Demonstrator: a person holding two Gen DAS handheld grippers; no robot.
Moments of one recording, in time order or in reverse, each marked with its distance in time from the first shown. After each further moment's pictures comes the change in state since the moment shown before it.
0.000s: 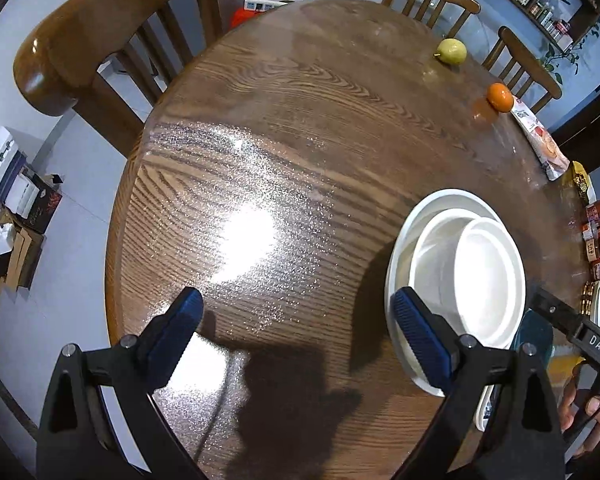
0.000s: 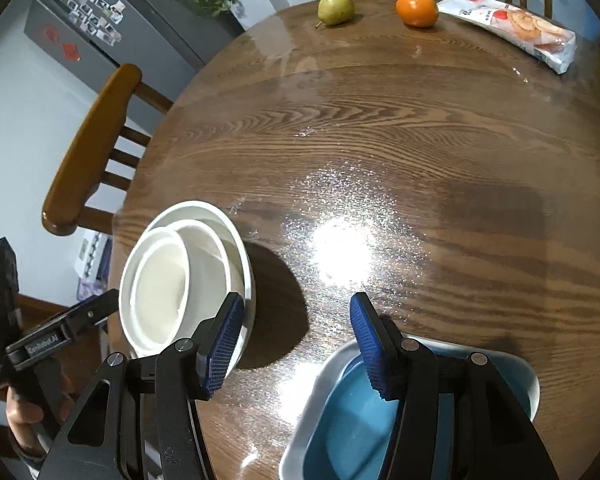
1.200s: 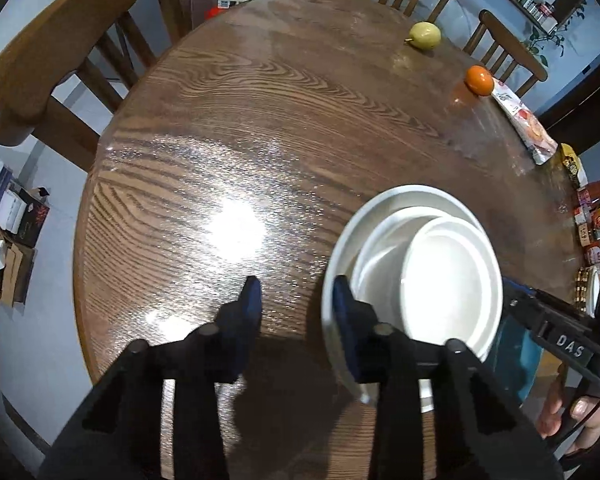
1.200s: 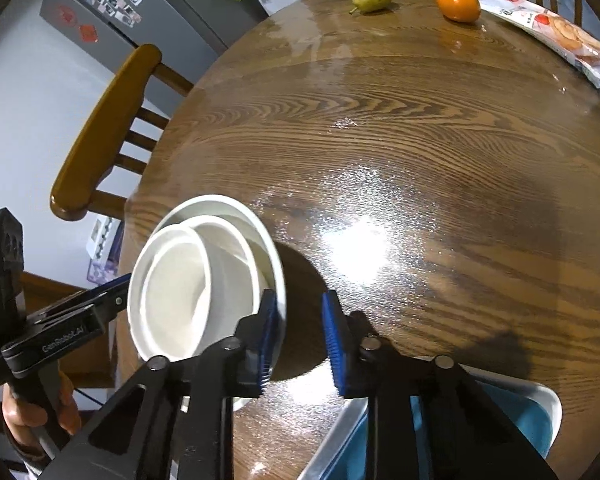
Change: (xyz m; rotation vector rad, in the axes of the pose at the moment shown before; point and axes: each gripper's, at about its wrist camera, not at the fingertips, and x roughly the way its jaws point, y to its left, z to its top) left arm 0.008 -0.035 0.004 0.042 0.024 -0.041; right arm 0.024 0.016 0.013 -0.060 0.045 0.059
